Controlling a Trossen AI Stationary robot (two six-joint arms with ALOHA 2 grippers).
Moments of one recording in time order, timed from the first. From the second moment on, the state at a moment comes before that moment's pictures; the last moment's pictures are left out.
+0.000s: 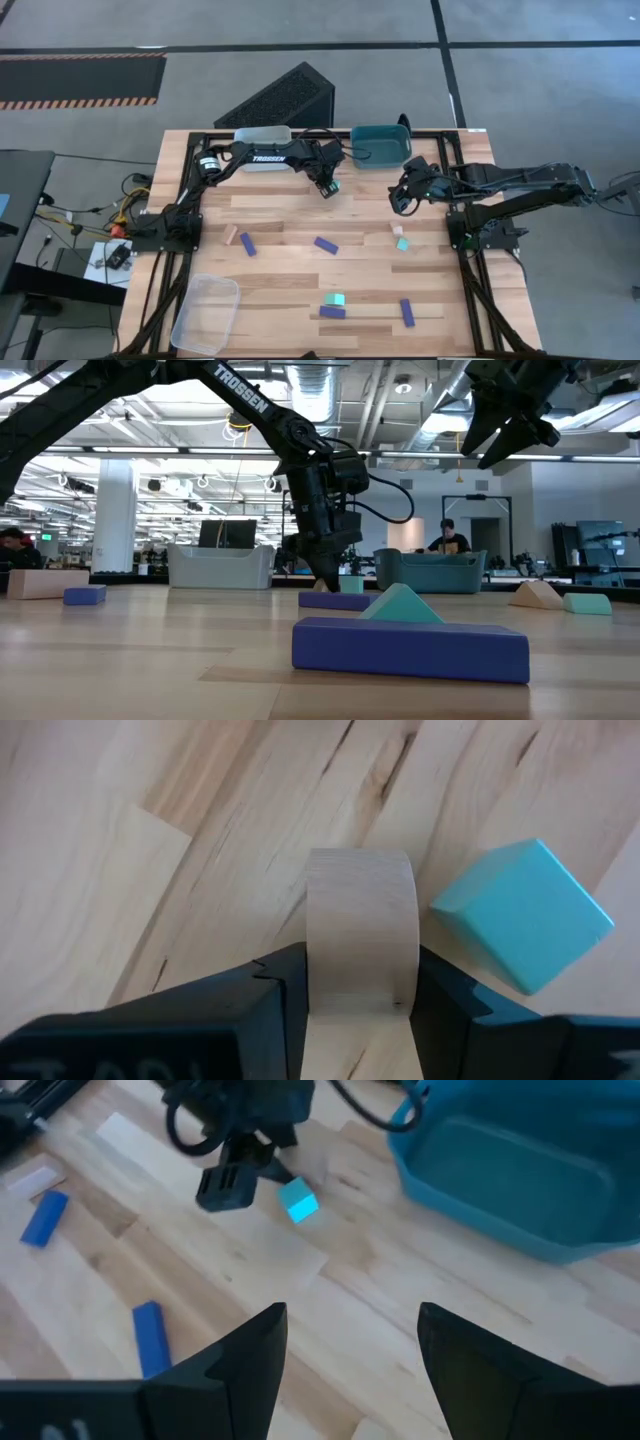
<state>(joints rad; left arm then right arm) 0.37 2.23 1.69 -0.70 -0.10 -0.12 0.00 0.99 0.91 -0.81 0.45 0.83</state>
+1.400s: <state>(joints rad) 0.64 1.48 1.06 -0.50 -0.12 -0.01 -0.10 1.11 0.91 -0.52 0.56 0.82</state>
